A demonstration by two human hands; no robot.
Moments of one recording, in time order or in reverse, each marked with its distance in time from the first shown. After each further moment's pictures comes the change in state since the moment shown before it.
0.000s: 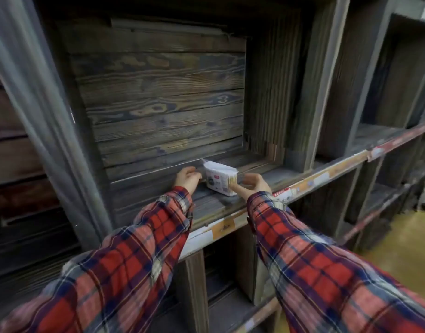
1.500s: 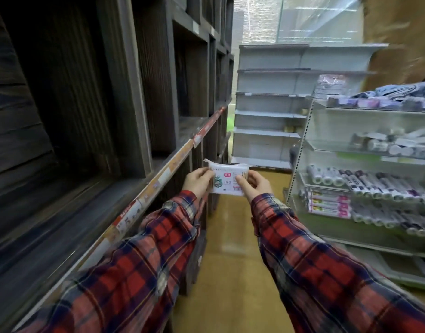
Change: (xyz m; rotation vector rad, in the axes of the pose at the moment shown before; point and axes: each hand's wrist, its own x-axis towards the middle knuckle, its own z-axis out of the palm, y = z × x) left_hand -0.149 0.058 0.308 -0.234 -0.951 0.141; right_hand -0.076 0.073 -0.287 -0.111 0.758 0.058
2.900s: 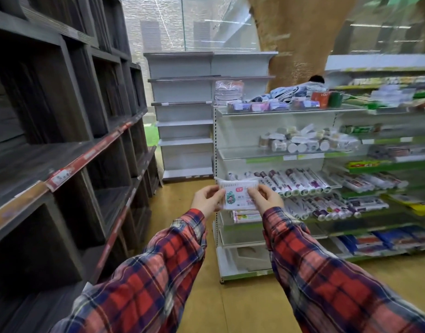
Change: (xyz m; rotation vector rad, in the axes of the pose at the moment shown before) left_hand 0.079 -0.037 0.406 0.011 -0.487 0.012; right_hand 0.145 0.145 -0.345 0.013 0.353 0.151
